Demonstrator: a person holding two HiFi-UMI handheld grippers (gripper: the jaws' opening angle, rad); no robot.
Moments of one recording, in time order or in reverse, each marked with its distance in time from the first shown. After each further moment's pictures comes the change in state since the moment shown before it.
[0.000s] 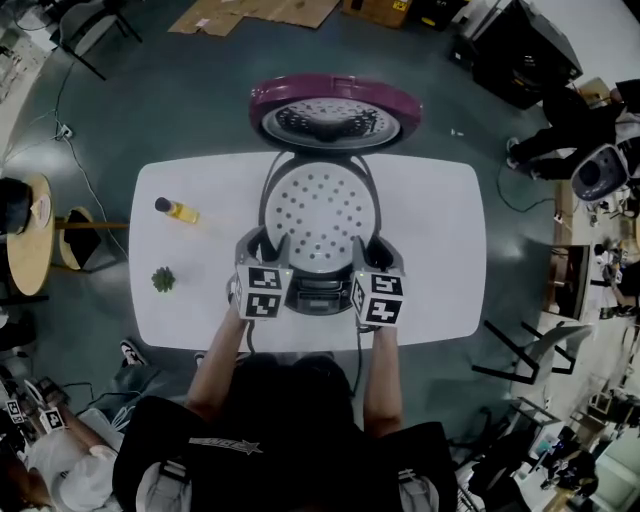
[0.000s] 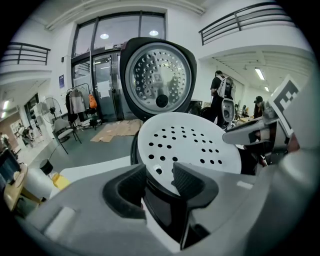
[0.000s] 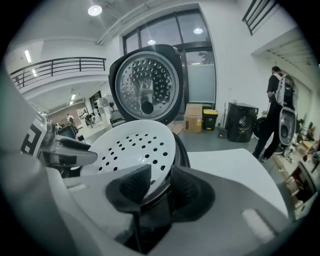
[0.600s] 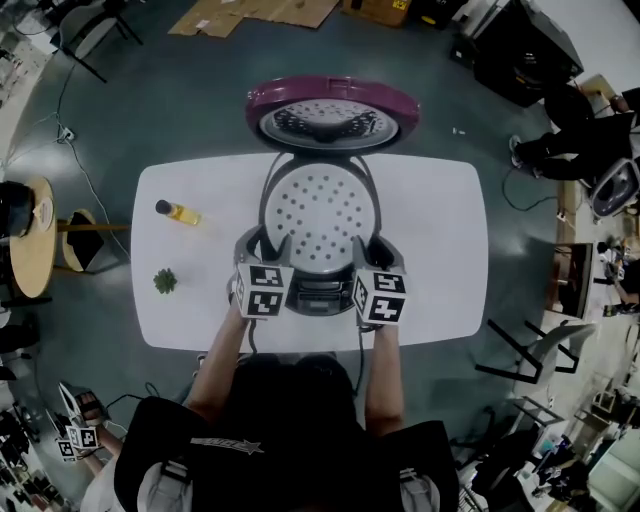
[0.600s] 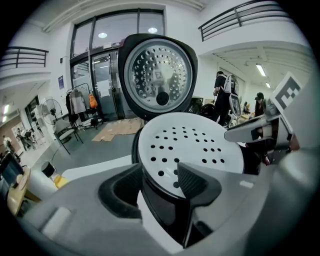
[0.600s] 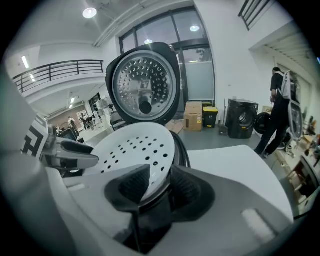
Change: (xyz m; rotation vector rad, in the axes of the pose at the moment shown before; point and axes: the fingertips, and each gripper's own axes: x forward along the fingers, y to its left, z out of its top) left arm 0.001 0.003 -0.003 0.016 0.032 0.015; right arm 0.002 0.000 -0.001 0.035 0.007 0.018
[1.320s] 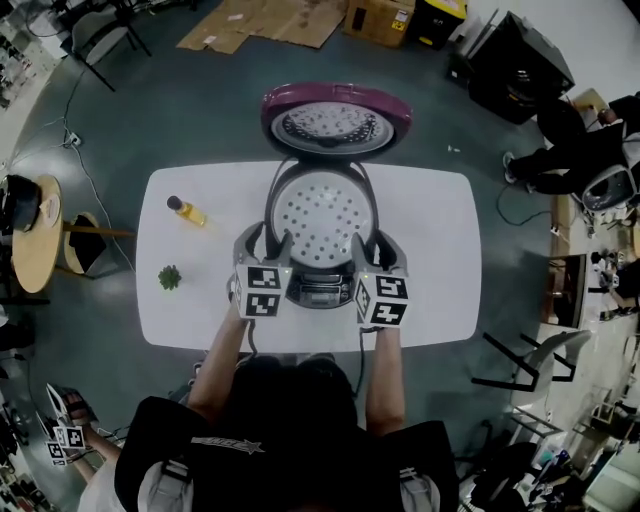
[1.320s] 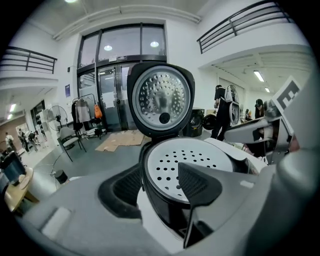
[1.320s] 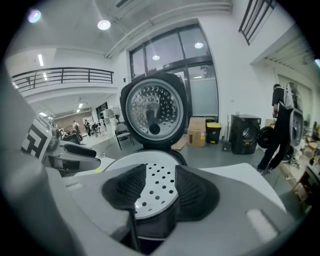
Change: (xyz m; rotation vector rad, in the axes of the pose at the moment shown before) left arm -0.036 0.007 0.031 -0.011 -0.144 0.040; right arm -0.034 0.013 0.042 -0.060 -0.168 0.025
